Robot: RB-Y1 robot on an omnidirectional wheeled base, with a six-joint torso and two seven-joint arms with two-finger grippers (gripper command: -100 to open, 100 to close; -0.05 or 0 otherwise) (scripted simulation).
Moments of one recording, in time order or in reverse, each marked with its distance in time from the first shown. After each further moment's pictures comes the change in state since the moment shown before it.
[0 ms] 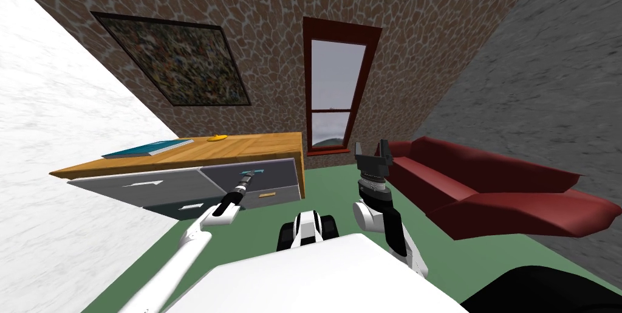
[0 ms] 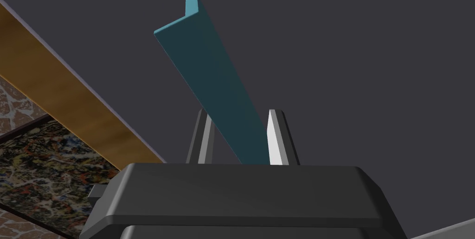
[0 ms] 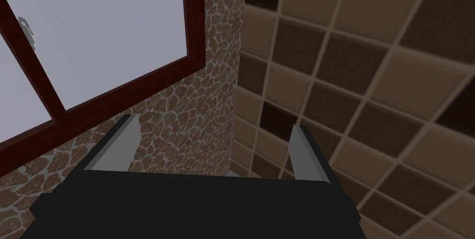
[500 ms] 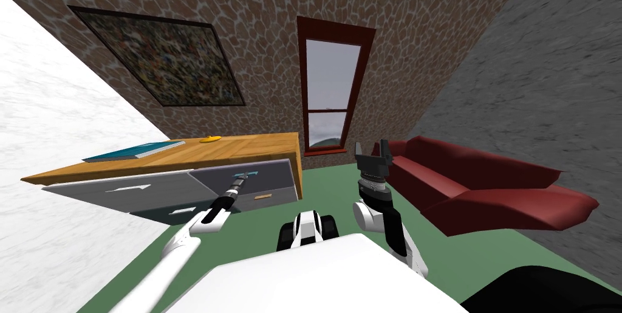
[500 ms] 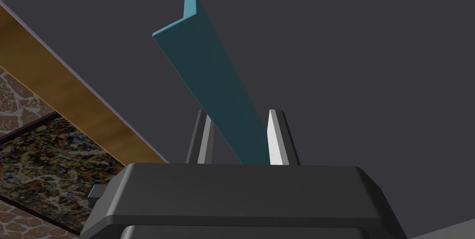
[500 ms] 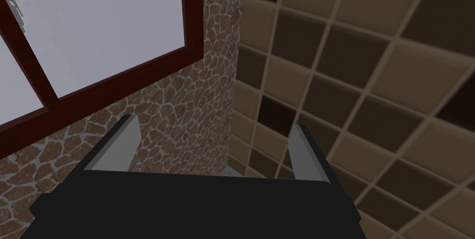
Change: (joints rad) left arm 0.000 0.037 0.056 0.107 -0.121 -0.105 0.131; right arm 0.000 0.000 0.000 0.000 0.000 0.000 0.000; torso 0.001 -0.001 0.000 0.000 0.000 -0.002
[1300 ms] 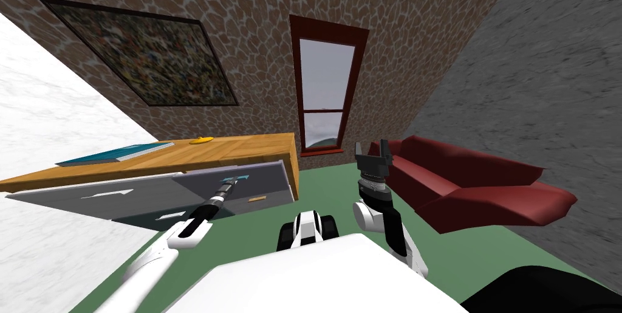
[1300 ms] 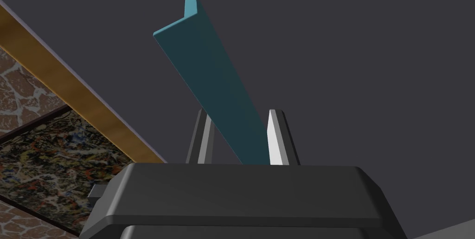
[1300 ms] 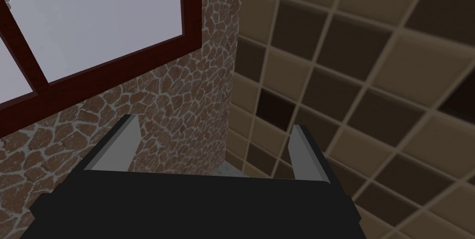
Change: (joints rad) left arm 0.011 0.063 0.091 0.135 -0.188 -0.140 0.208; right arm 0.000 0.000 0.000 0.000 0.000 0.000 0.000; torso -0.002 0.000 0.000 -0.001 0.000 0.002
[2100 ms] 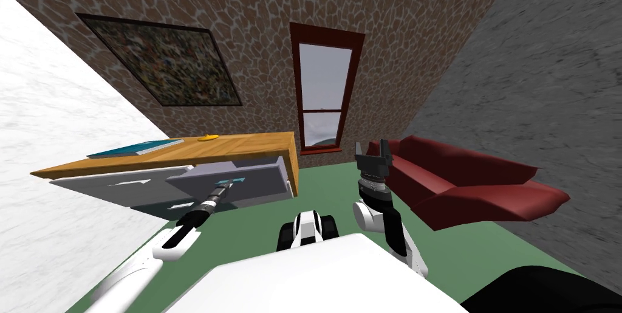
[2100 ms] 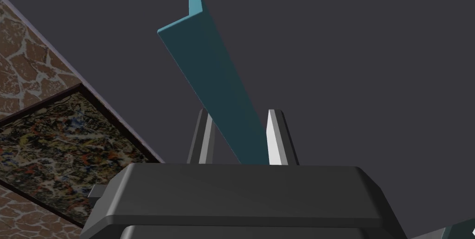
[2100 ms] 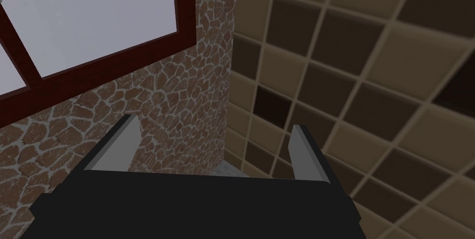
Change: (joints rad) left arm 0.026 0.037 0.029 0.036 -0.073 -0.070 0.116; right arm 0.000 0.000 0.000 0.000 0.000 0.000 0.000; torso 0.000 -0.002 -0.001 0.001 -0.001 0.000
